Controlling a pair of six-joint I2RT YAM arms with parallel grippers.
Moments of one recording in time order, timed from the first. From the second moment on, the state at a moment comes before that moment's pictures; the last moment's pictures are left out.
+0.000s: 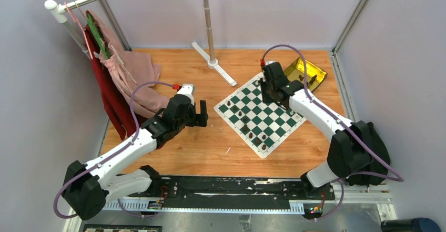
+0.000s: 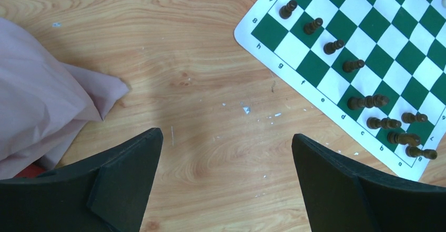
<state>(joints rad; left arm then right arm) -0.64 1.04 0.71 -0.29 -0.24 -0.42 0.46 1.51 1.22 -0.54 0.19 0.18</state>
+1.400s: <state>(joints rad) -0.64 0.98 0.67 -0.34 -0.25 -0.40 0.72 1.70 1.09 -0.46 0.21 0.25</state>
